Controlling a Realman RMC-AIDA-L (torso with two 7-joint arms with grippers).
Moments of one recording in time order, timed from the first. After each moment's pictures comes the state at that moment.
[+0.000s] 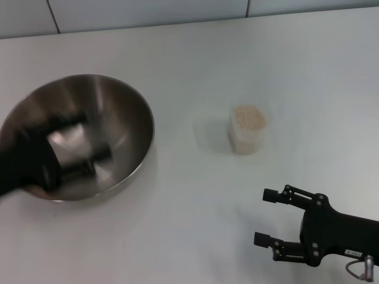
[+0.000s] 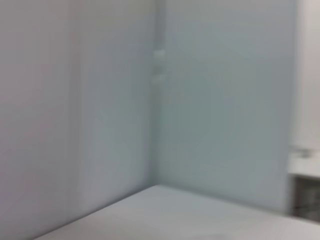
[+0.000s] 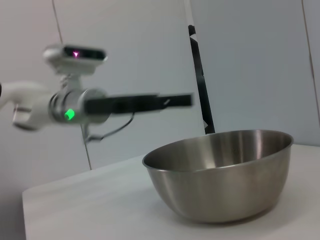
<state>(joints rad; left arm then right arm) -0.16 -2.07 1.10 0.90 1.43 1.55 -1.24 0.25 1.98 -1.13 -0.13 -1.43 -1.66 0.64</state>
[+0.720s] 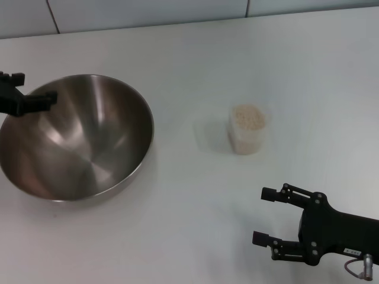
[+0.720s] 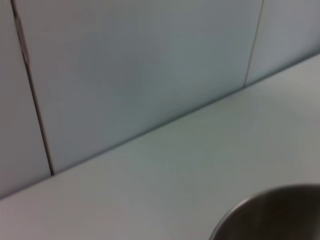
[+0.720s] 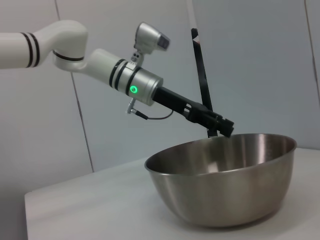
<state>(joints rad) -0.40 -2.06 0.99 1.15 2.15 1.17 -1.91 0.25 1.98 -1.13 -0.13 -1.43 -1.67 0.64</state>
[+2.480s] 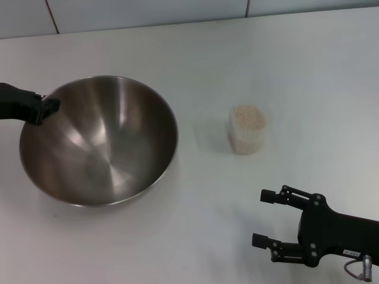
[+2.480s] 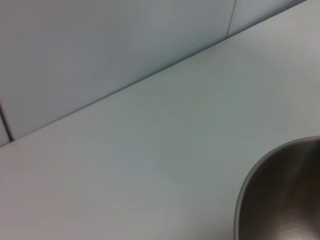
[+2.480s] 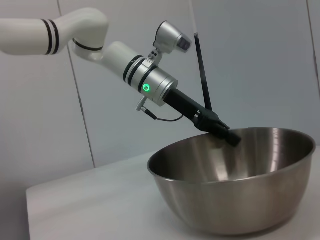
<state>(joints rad) -0.54 -2.05 0.97 1.02 2.31 1.22 -1.97 0.25 1.98 -1.13 -0.13 -1.44 -1.66 0.64</state>
